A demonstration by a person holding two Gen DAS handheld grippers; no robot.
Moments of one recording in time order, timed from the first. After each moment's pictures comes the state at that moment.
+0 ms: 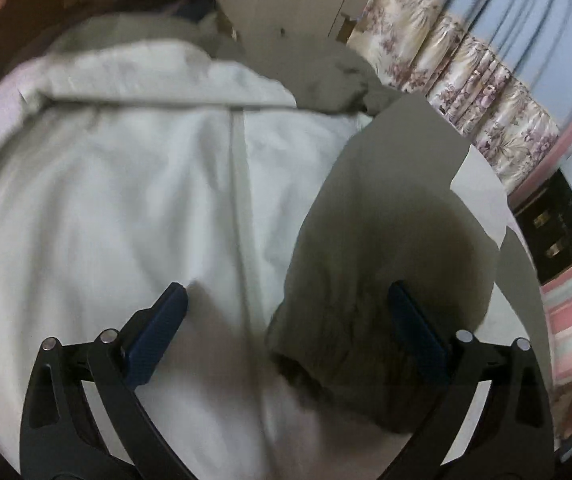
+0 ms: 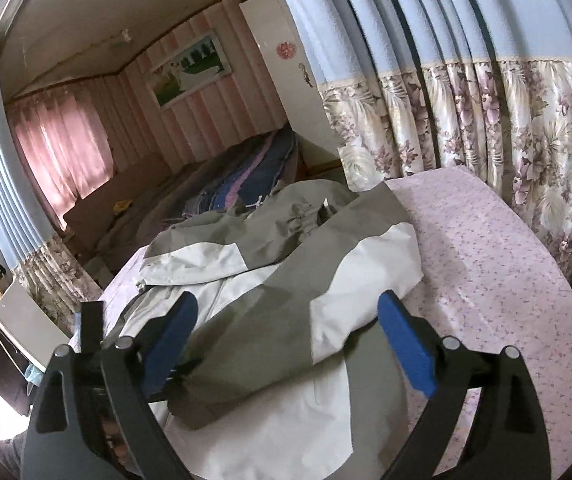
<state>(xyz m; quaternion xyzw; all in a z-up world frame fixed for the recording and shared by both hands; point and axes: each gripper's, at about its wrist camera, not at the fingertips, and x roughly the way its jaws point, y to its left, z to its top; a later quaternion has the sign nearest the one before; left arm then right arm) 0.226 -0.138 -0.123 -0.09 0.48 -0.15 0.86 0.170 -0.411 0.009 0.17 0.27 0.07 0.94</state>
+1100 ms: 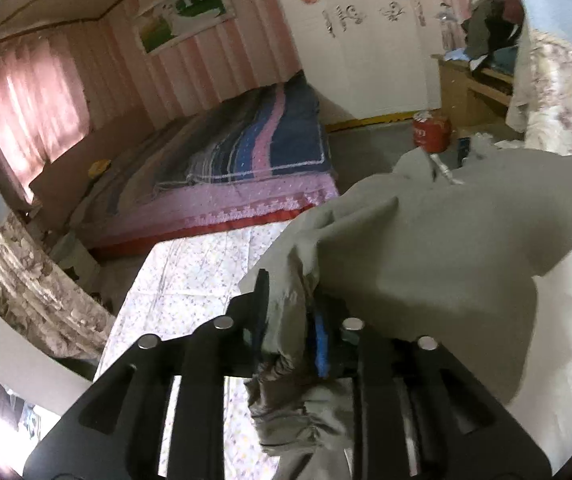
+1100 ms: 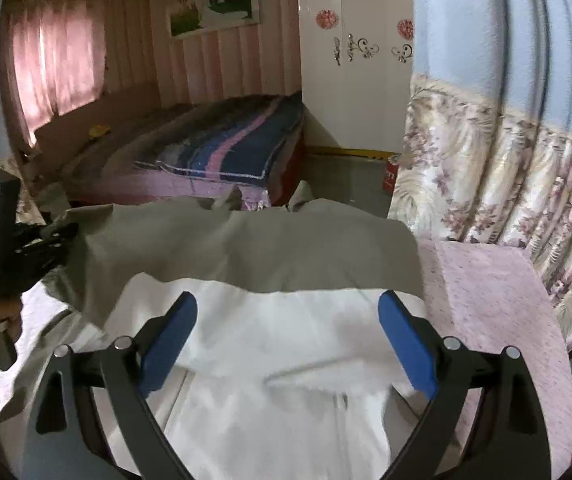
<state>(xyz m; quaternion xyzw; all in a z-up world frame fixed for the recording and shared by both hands) 0.438 -0.004 -0.050 0.14 0.34 0.06 0.93 0.399 -0.299 -0.004 0.01 0.34 0.05 0.94</state>
